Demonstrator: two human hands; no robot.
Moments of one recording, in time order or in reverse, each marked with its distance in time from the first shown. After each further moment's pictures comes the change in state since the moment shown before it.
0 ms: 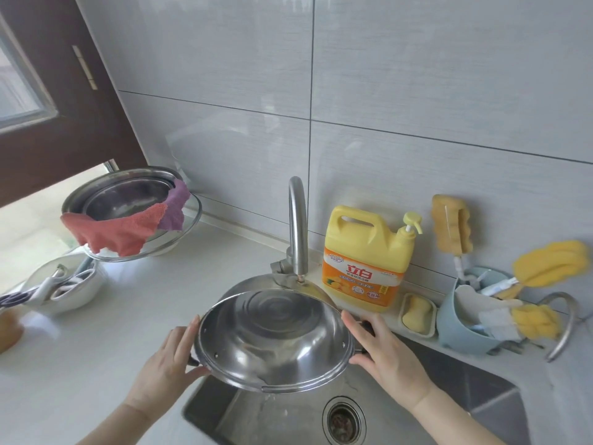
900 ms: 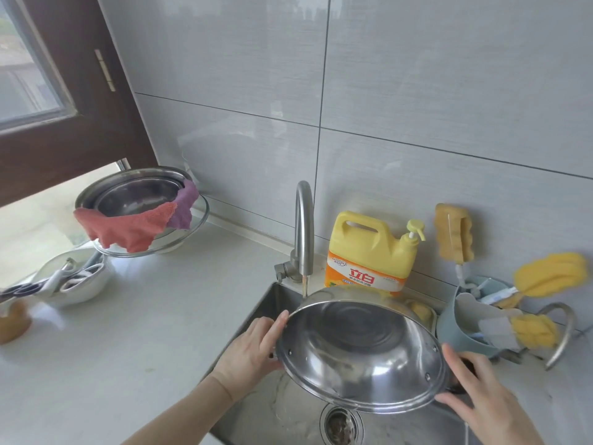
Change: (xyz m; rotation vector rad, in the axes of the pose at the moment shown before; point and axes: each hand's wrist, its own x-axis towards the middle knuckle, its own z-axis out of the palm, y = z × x) left_hand 0.050 0.090 0.056 0.010 0.031 0.360; right_hand -0.095 0.028 -0.081 -0.083 0.047 0.328
